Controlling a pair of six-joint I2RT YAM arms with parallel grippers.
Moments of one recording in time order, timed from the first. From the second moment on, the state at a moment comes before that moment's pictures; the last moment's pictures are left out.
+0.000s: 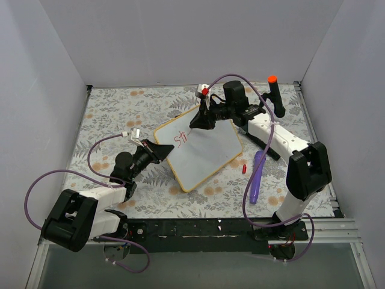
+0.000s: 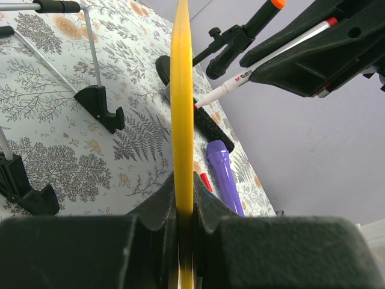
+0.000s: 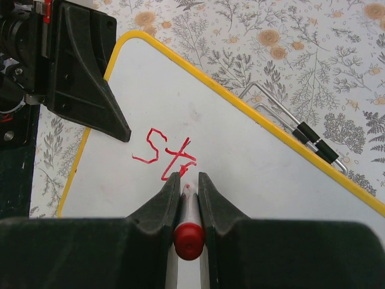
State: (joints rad) left arm -0.36 1.20 0.22 1.04 0.36 -0.89; right arm 0.54 1.70 1.41 -0.19 -0.90 -0.28
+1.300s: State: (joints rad) left arm -0.36 1.21 0.22 1.05 0.36 -0.90; right arm 0.54 1.72 1.42 -0.16 -0.83 -0.19
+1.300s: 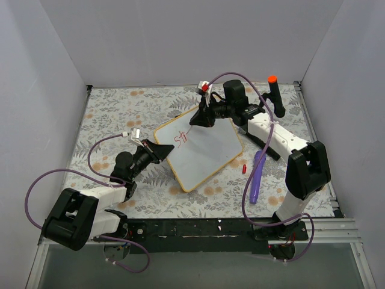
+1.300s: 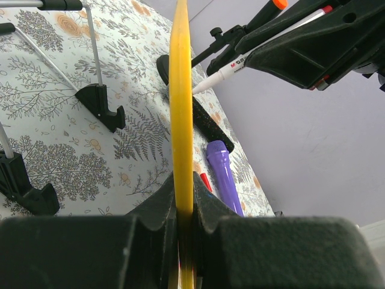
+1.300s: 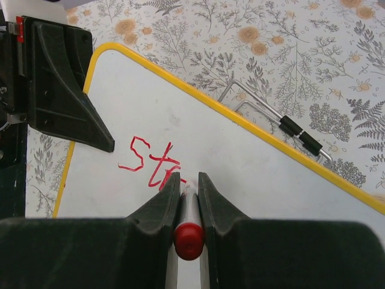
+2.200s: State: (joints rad) left arm -0.36 1.21 0.22 1.04 0.36 -0.90; right arm 0.55 1.70 1.38 -0.16 -0.86 -0.22
